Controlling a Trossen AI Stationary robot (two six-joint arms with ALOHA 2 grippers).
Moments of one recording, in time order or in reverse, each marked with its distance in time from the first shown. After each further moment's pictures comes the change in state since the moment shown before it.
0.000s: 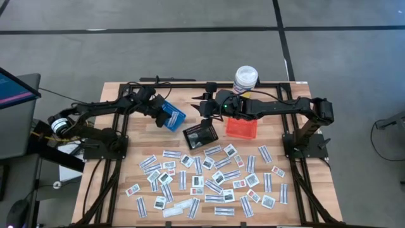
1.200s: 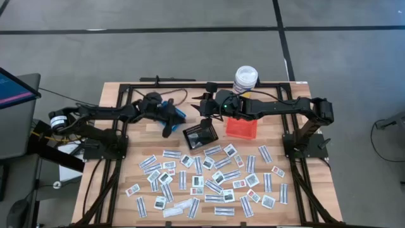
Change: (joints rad) left arm -0.314 0.000 -0.001 0.390 -0.042 0.233; right arm 0.000 0.000 0.000 -0.003 0.000 0.061
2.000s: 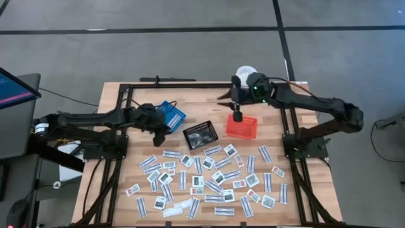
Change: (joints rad) left arm -0.180 -0.302 0.000 -0.595 -0.291 -0.429; right arm -0.257 -0.391 -0.298 -0.175 -0.586 0.171
